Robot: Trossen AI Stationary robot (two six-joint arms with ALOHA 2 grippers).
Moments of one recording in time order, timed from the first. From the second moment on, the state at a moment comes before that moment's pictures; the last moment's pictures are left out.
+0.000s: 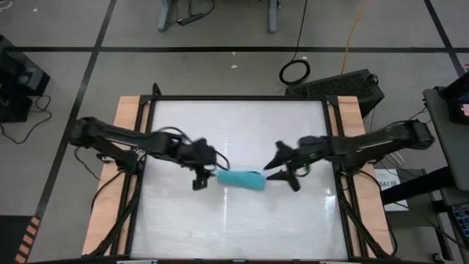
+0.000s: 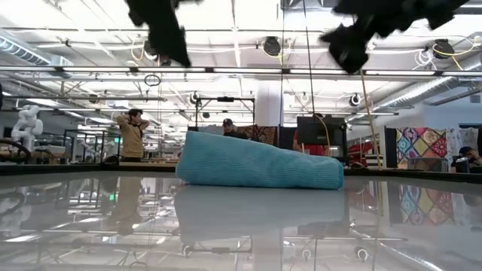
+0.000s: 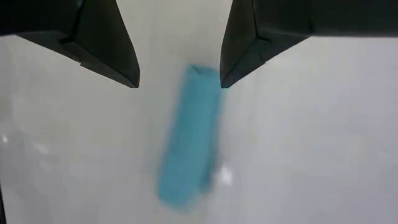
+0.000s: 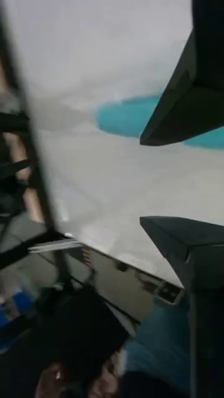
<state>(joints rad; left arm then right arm) -0.15 1.41 1.17 -0.70 -0.03 -0.23 0.10 1.09 0.66 0.05 -0.21 0.34</state>
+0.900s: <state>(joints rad) -0.21 0.51 0.26 -0.14 -0.43 -0.41 0.11 0.26 0.12 0.05 0.05 0.14</state>
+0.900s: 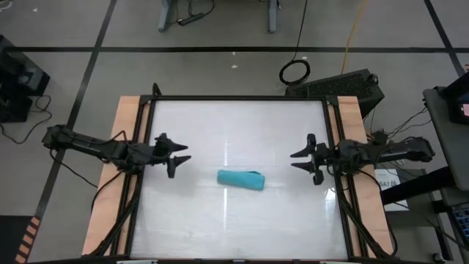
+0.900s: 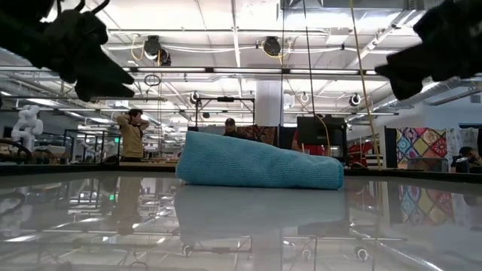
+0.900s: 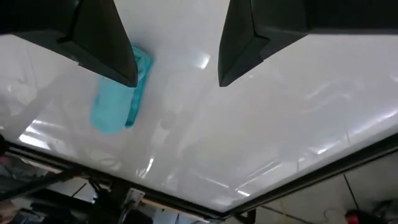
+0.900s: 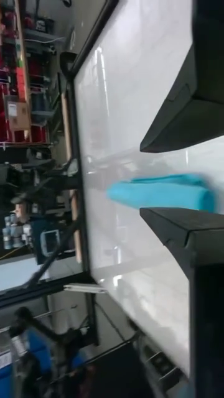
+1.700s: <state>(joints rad) -0.26 0.51 0.05 0.24 -0.38 -0.33 0.10 0.22 0.01 0.13 0.11 0.07</state>
